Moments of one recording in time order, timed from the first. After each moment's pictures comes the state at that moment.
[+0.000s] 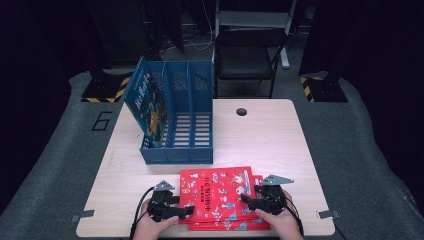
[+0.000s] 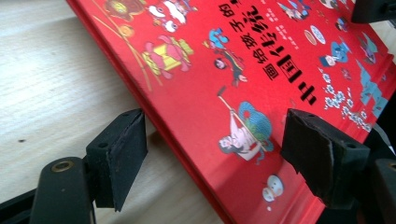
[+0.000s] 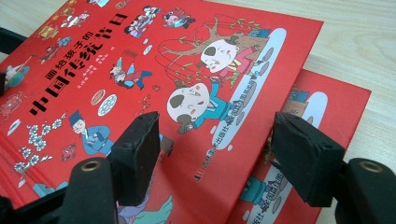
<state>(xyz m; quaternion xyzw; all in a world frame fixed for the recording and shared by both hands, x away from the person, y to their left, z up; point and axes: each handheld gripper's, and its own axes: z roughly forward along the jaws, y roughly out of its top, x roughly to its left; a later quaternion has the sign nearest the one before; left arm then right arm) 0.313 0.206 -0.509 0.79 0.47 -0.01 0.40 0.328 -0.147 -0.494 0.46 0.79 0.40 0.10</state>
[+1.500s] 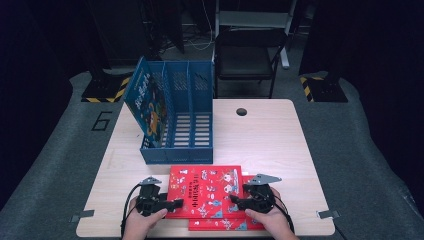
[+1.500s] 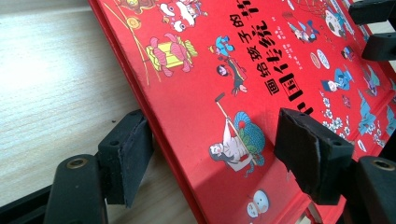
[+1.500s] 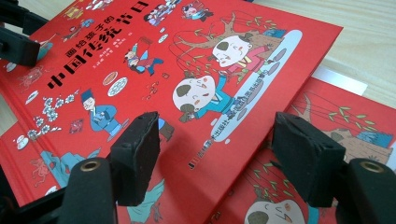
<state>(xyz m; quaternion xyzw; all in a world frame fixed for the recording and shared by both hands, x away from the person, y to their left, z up) 0.325 0.240 -0.505 0.76 0.52 -0.02 0.40 0.335 -0.119 -0.499 0.42 0.80 0.42 0.08</state>
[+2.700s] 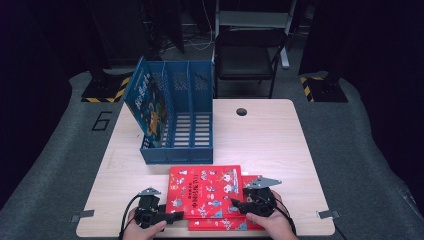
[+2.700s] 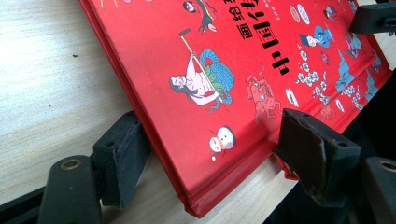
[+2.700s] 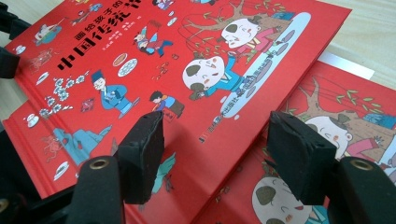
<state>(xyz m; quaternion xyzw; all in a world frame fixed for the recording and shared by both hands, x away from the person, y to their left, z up) 0.297 0.240 -0.512 0.76 0.51 -0.05 0.39 0.324 -0.121 -0.496 0.41 0.82 0.40 0.08</state>
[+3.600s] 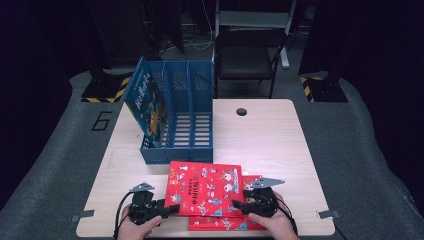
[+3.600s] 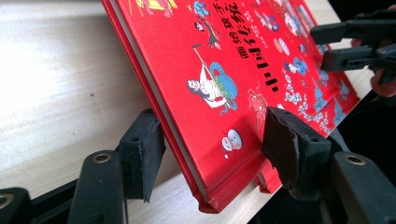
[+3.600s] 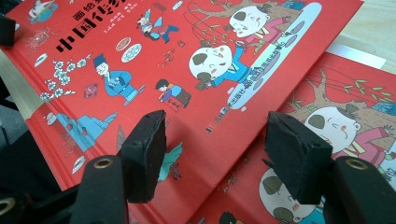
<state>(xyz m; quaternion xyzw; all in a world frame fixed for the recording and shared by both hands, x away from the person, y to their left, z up) 0.296 0.249 -0.484 0.74 0.52 -0.03 0.43 0.324 -0.127 -0.496 0.42 0.81 0.41 0.05</state>
